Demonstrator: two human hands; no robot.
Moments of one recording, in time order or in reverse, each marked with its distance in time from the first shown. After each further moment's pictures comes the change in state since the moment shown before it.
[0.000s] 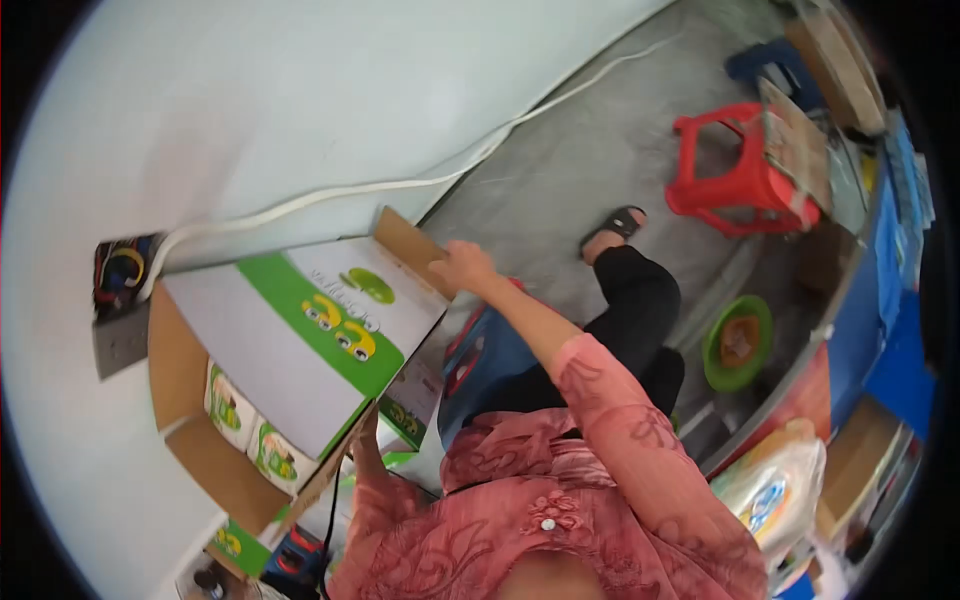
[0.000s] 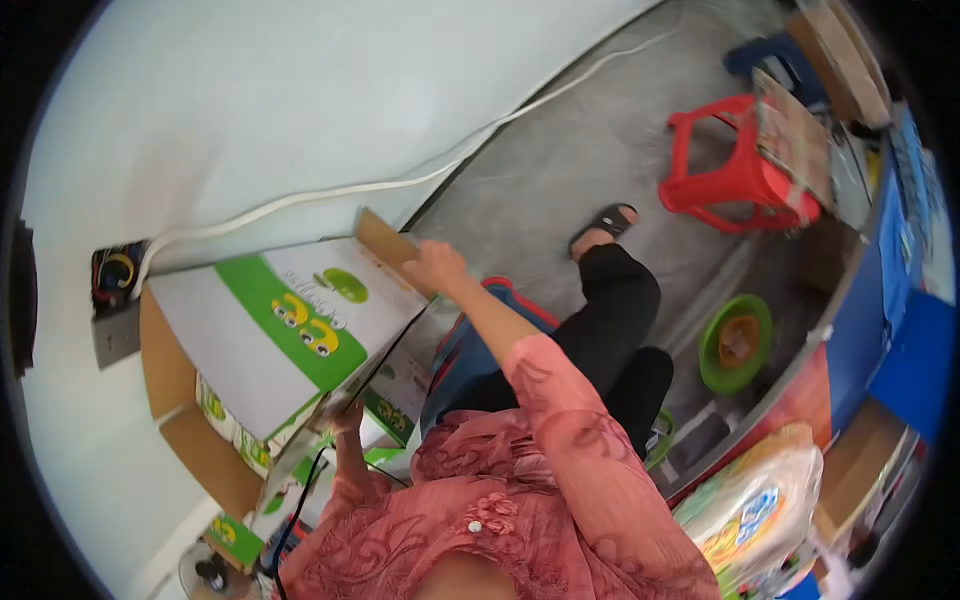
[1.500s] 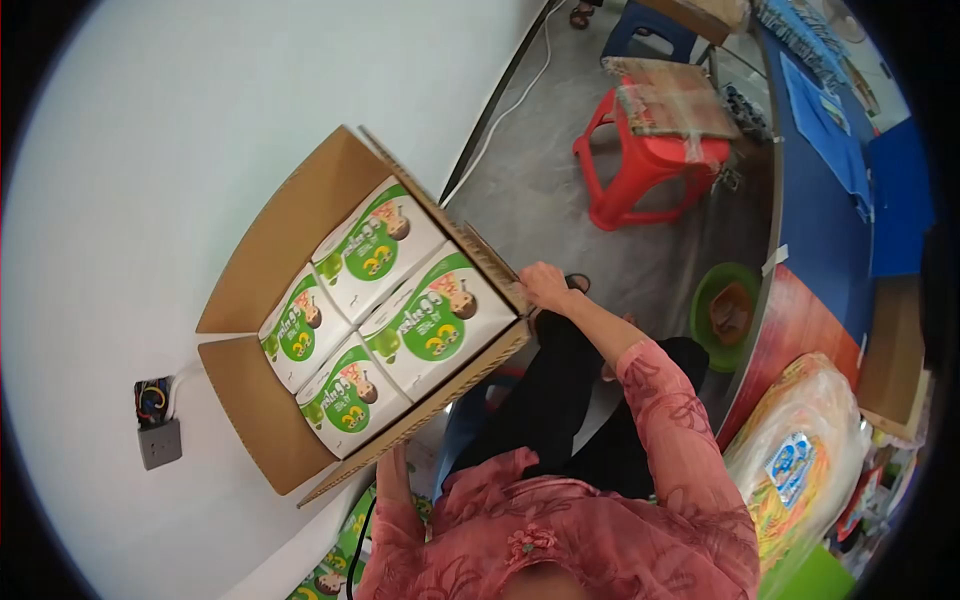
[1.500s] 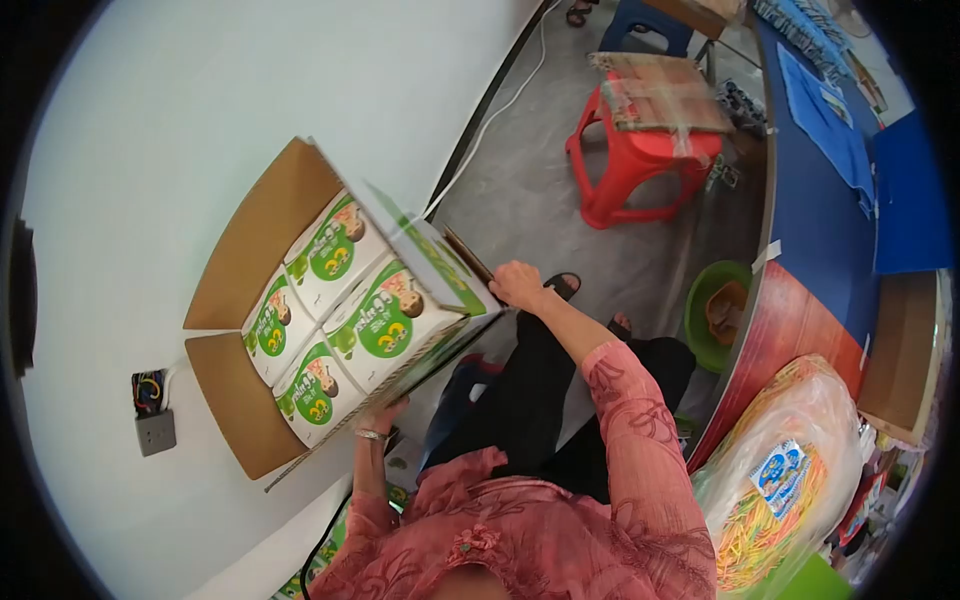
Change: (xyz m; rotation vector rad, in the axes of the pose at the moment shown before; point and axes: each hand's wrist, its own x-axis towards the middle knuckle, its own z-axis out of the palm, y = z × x) left_hand -0.016 0.063 -0.173 -0.661 0.178 0.408; right_hand -0.097 0.061 -0.085 -0.383 0.302 -0.304
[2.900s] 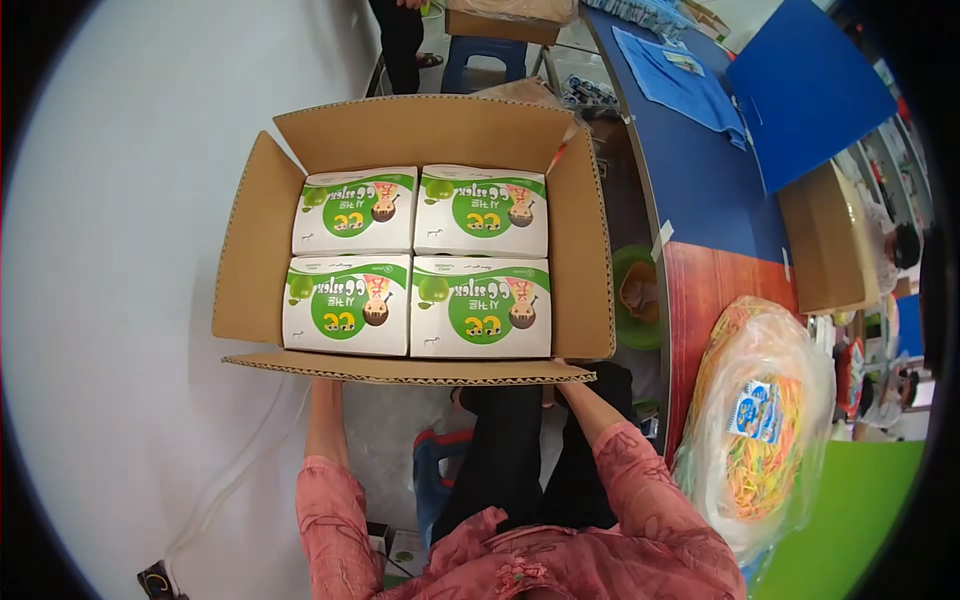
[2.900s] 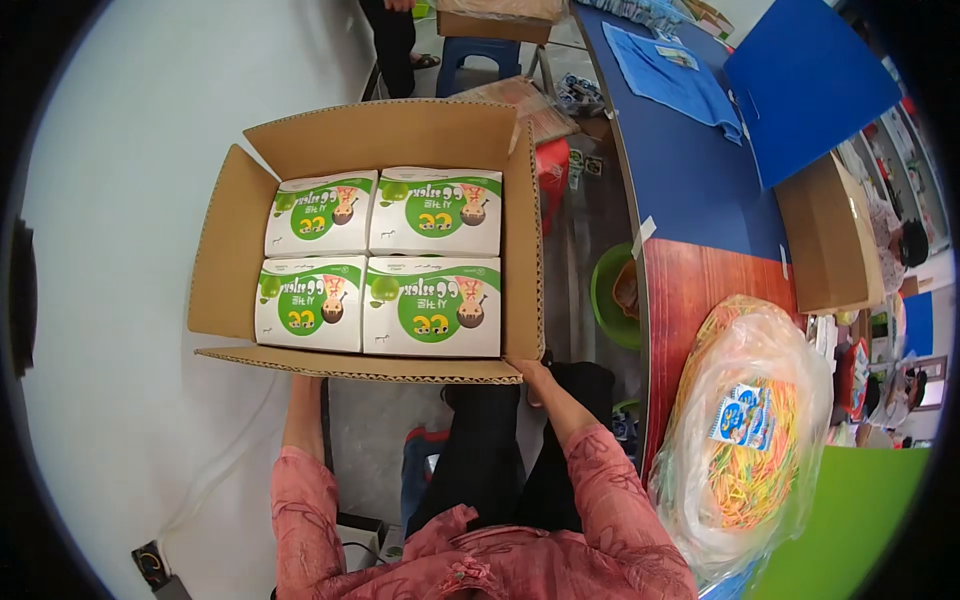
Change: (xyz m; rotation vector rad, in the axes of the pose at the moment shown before) left_hand 0.326 0.141 -0.039 -1.257 -0.586 0.120; right_hand -0.151 0.081 0.008 0.058 0.276 0.615
